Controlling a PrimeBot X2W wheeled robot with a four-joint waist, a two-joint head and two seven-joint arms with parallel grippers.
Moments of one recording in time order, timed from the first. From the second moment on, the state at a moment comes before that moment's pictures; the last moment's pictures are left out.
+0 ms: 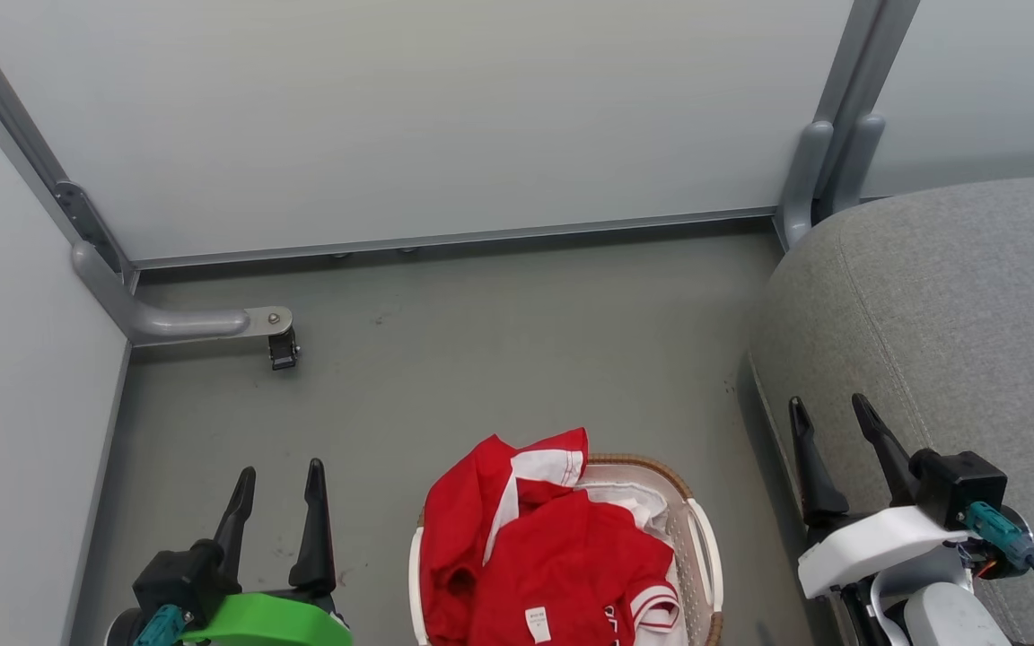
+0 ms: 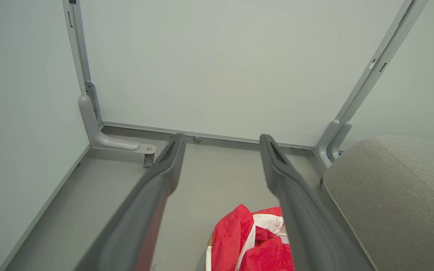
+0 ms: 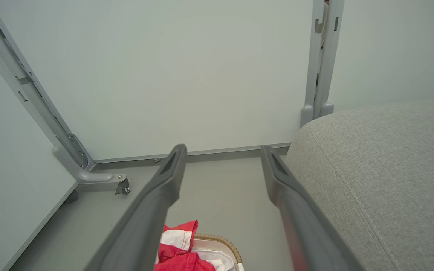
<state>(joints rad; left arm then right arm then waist) 0.01 0.05 -0.12 0.25 -0.32 -0.10 -0.26 -0.11 -0.05 0.04 0.28 0.25 0.13 -0.26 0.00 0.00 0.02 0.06</state>
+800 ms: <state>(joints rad) -0.01 0.05 -0.17 0.25 -0.33 -0.10 -0.26 -0.15 -0.05 -0.03 0.23 0.21 0.13 -0.26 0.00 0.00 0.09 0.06</state>
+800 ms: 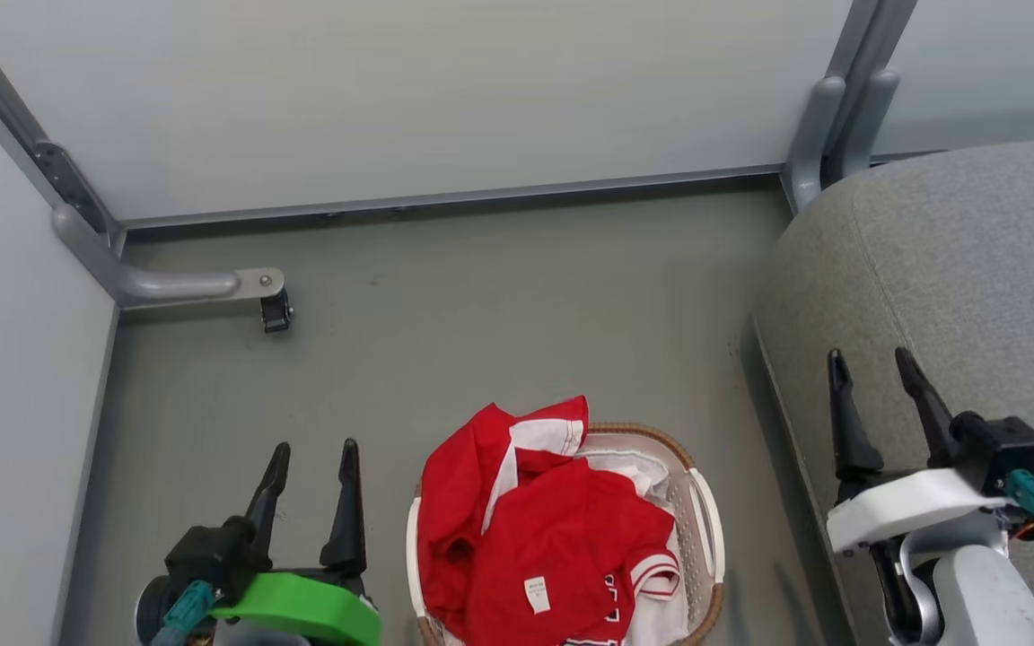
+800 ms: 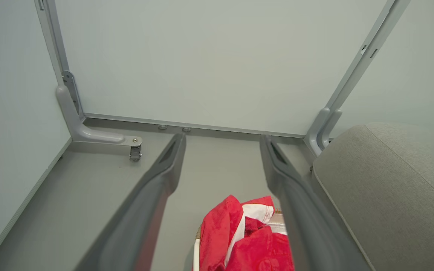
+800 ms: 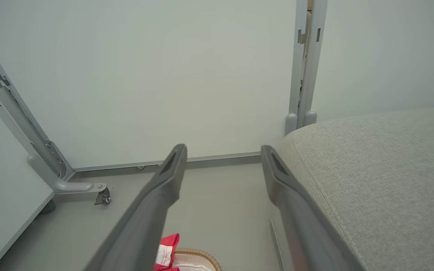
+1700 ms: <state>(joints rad) -0.75 0.05 -0.83 0.86 -0.26 -0.13 -0.26 -0.44 -0.05 -0.09 -0.08 0.14 0.13 -0.26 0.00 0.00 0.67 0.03</state>
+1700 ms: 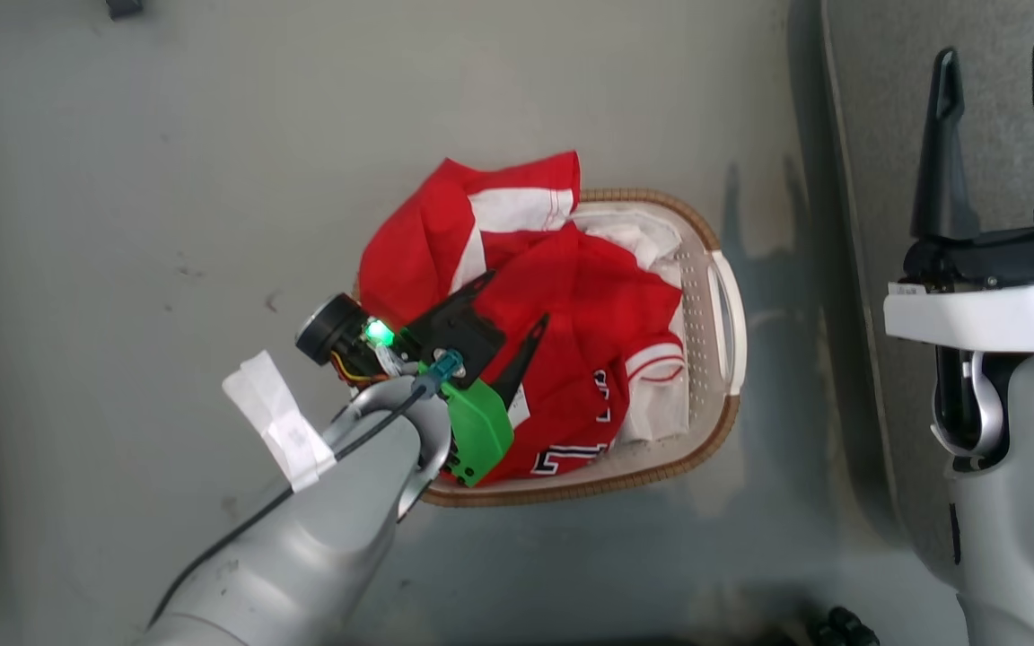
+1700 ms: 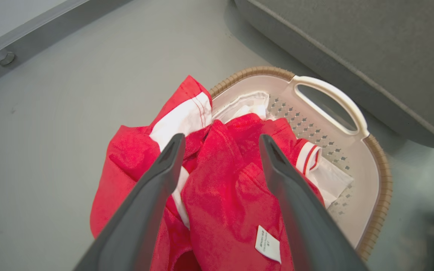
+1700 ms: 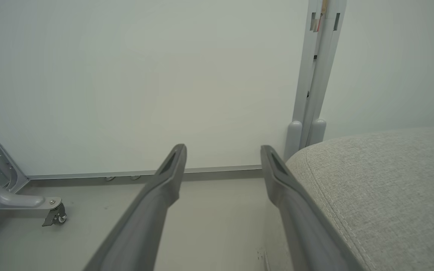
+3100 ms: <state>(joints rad) -0.95 0.05 -0.93 1.14 -0.23 -0.09 -0.26 -0.53 -0.05 0.00 -0.10 0.16 0.13 -0.26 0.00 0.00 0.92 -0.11</state>
